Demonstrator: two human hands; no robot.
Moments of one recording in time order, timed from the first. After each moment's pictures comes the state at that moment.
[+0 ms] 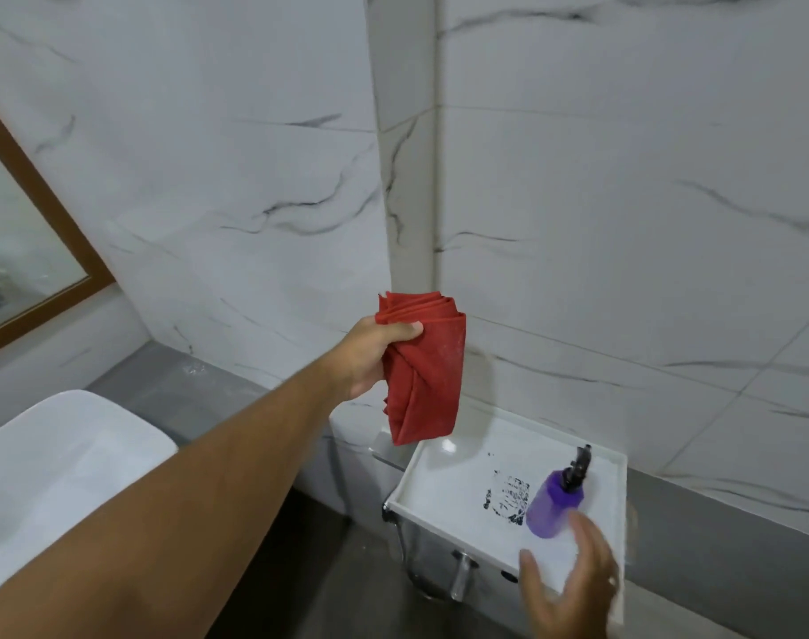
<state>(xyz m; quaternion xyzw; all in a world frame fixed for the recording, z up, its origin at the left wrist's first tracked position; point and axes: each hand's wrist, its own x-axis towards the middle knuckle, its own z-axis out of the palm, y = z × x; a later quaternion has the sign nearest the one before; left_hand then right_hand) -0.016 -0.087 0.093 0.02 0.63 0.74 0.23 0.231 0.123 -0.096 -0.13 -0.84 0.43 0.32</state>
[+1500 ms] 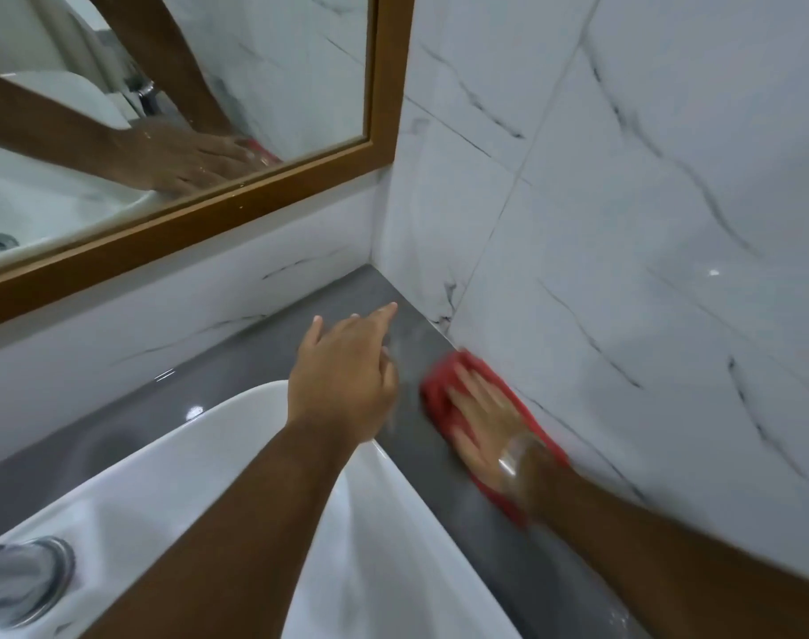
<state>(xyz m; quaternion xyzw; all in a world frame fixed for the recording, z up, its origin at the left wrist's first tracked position) -0.194 -0.624 -0.119 -0.10 0.97 0.22 -0.09 -0.246 -0.385 -0.223 0.34 -0.93 0.03 -0.10</state>
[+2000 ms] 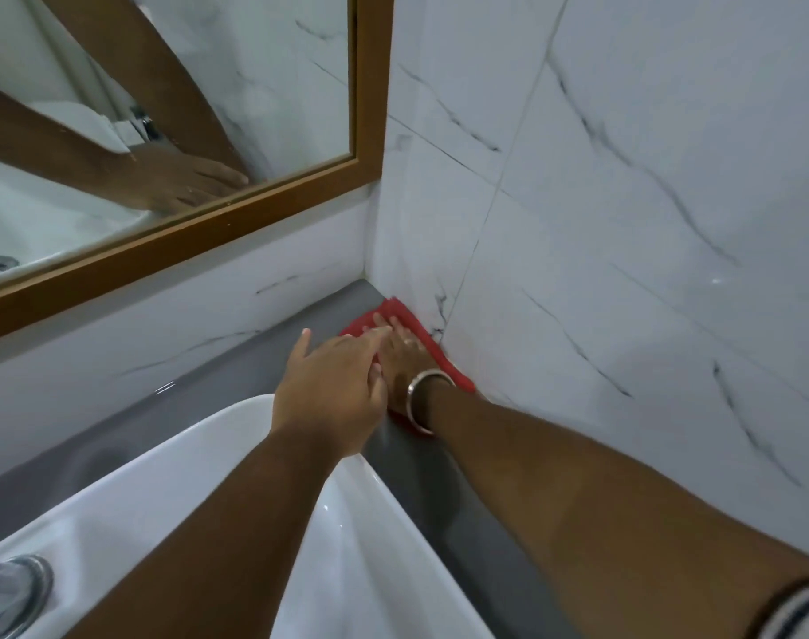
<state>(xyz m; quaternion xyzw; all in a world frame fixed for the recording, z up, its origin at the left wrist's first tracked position) -0.198 -0.624 -0.123 -0.08 0.98 0.19 -0.06 -0.328 -0.532 -0.225 0.33 -0.94 0.06 -0.09</state>
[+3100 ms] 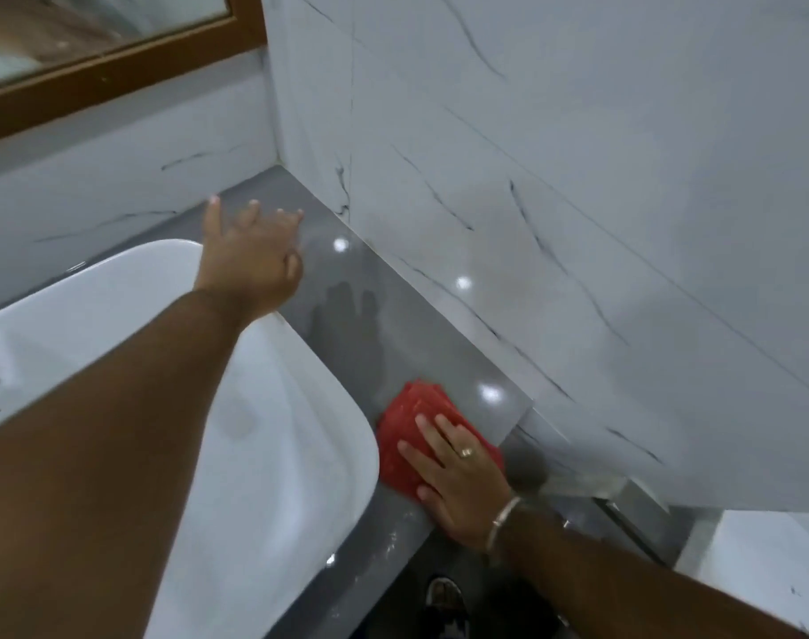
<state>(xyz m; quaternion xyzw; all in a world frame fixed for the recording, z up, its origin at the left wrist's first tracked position) -0.173 -0.583 -0.120 -0.05 1.00 0.01 -0.02 -0.043 -0.232 -0.226 0.39 -0.91 0.04 -0.15</state>
